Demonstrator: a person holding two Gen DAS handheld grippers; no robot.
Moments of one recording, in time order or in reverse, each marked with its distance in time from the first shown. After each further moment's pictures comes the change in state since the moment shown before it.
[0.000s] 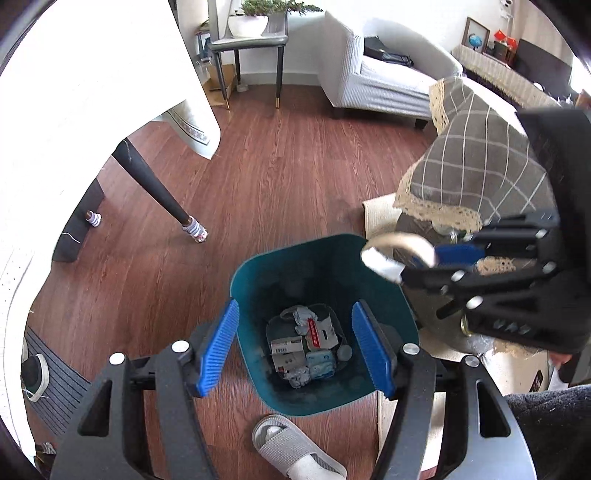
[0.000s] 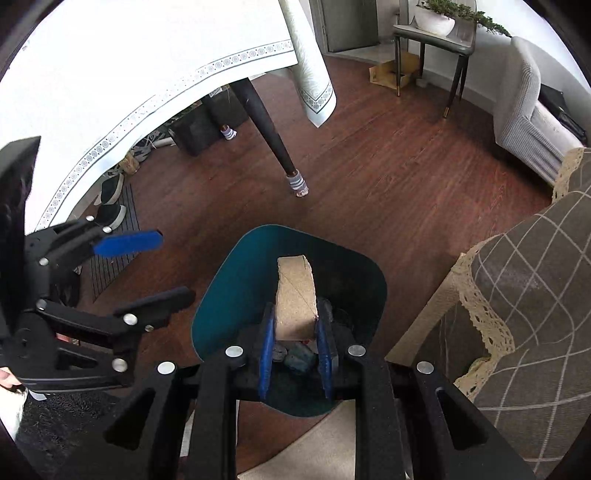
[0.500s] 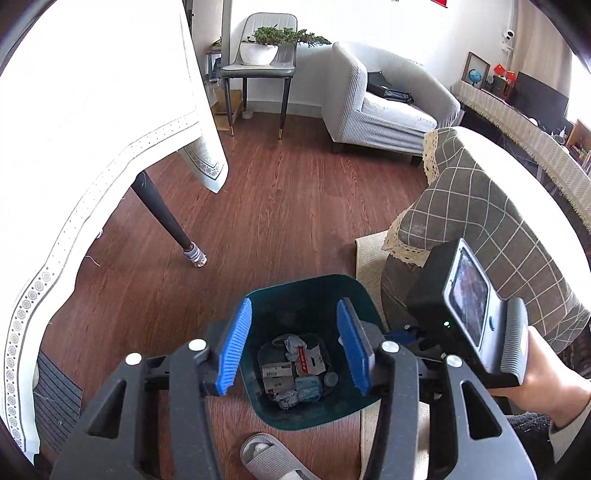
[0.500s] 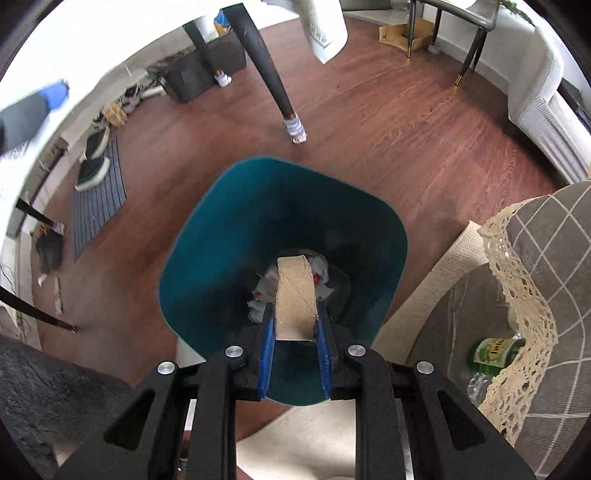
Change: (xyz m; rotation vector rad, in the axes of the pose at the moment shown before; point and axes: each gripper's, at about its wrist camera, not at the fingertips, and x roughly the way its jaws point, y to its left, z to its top) left arm -0.040 0.007 0.020 -0.056 -0.109 -0.038; right arm 0.062 0.005 -0.026 -0.058 0.188 -0.050
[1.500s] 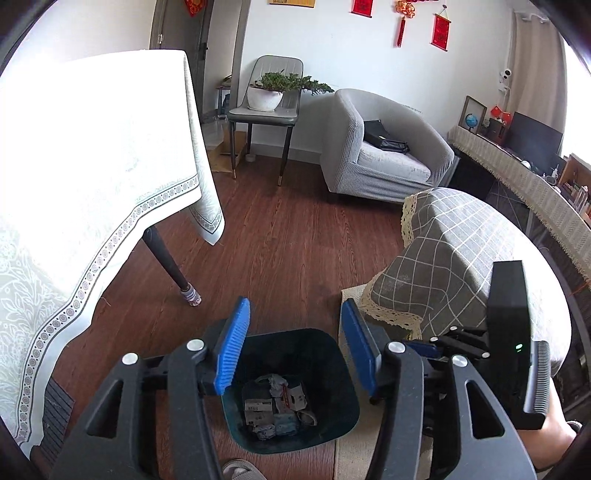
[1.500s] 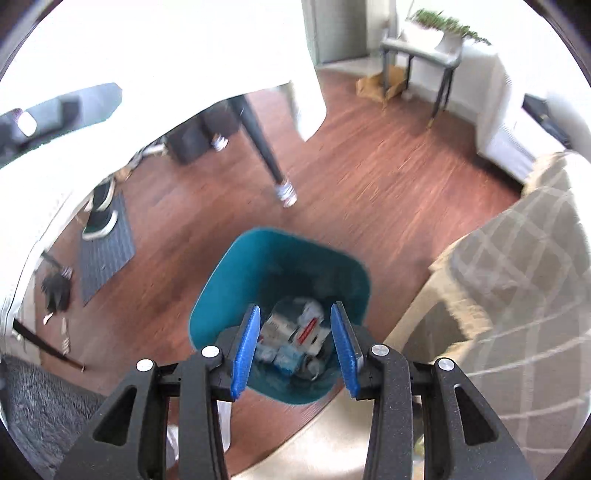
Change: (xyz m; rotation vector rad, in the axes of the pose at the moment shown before) left arm -0.057 -0.027 0.037 -0.049 -0.176 0.002; right arm -0.098 -0.006 -0.014 0.070 -0.274 -0.034
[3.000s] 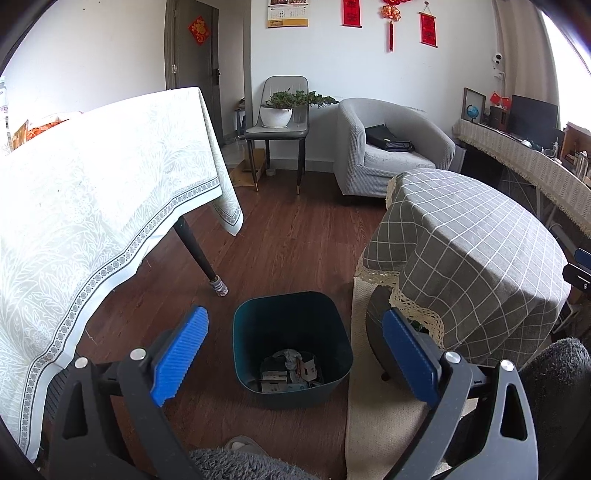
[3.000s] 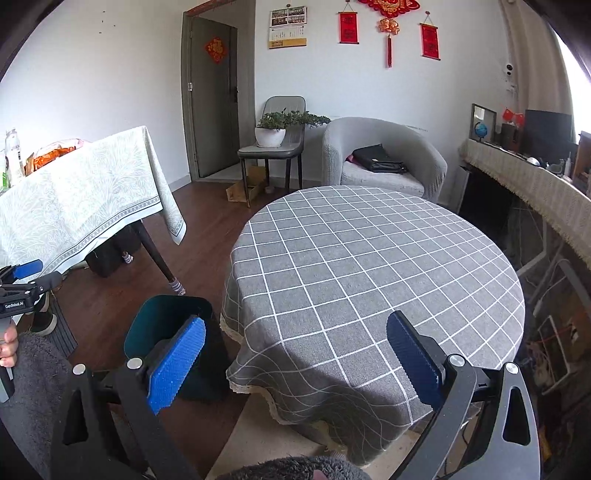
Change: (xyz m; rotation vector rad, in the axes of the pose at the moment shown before) left arm -0.099 -0.069 -0.089 0.062 -0.062 0.135; right arm -0.247 -0.086 -0.175 0.247 -0.428 -0.362
